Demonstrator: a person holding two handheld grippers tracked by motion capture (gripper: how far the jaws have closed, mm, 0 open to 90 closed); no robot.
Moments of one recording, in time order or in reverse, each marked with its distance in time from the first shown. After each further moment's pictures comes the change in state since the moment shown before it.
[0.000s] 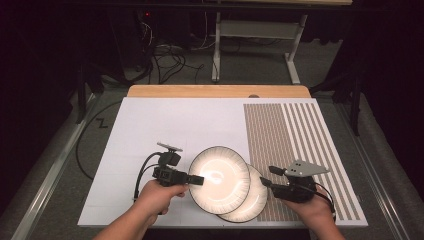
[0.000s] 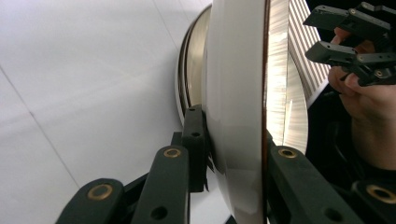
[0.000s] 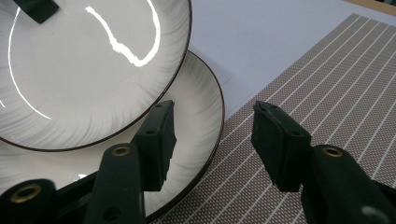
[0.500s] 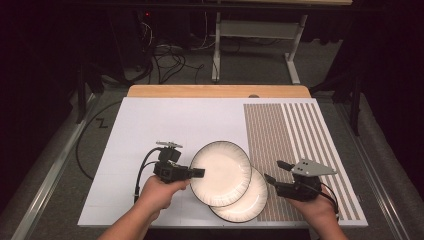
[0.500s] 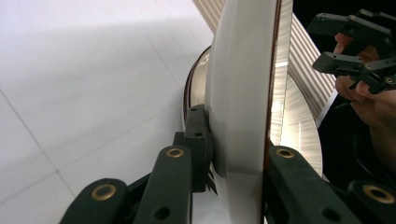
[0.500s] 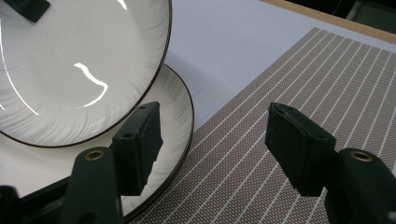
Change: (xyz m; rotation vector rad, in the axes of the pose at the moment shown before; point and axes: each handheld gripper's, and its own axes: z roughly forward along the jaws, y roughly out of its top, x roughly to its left) left arm 0.000 0.005 0.000 -0.126 0.023 0.161; right arm -0.007 -0.002 -0.008 -0.052 -0.079 0.011
